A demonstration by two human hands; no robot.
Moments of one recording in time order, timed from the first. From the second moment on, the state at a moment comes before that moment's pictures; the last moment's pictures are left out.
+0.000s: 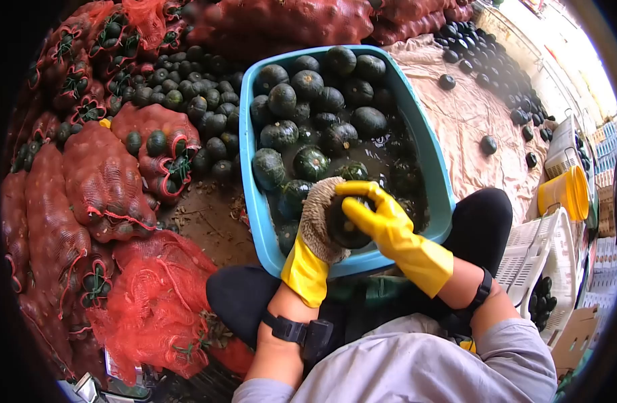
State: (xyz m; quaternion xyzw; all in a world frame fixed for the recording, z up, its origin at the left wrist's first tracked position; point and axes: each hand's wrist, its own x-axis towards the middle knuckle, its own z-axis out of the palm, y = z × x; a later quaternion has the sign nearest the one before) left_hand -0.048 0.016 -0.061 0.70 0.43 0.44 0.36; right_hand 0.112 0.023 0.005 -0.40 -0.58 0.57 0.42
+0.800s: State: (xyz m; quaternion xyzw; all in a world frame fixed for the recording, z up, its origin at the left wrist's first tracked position) left_hand -0.061 0.008 -0.013 0.78 0.51 0.34 0.10; right_hand 0.129 0.037 0.038 -0.49 -0.62 0.58 0.17
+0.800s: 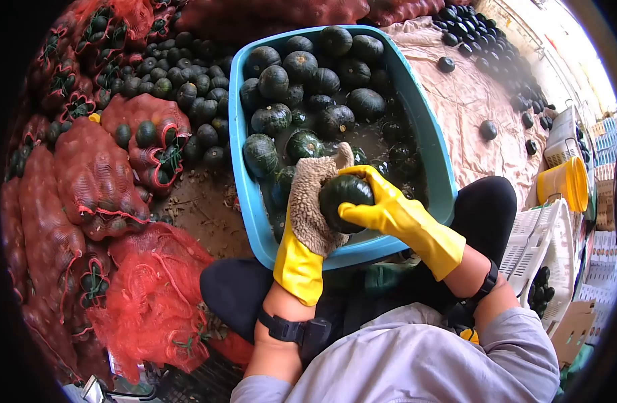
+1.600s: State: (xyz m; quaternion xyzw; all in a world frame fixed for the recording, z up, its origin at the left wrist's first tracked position) left_hand -0.060 -0.001 -0.012 0.66 0.54 0.49 0.16; right_hand 0.125 0.032 0.002 -0.39 -0.67 0.55 0.33
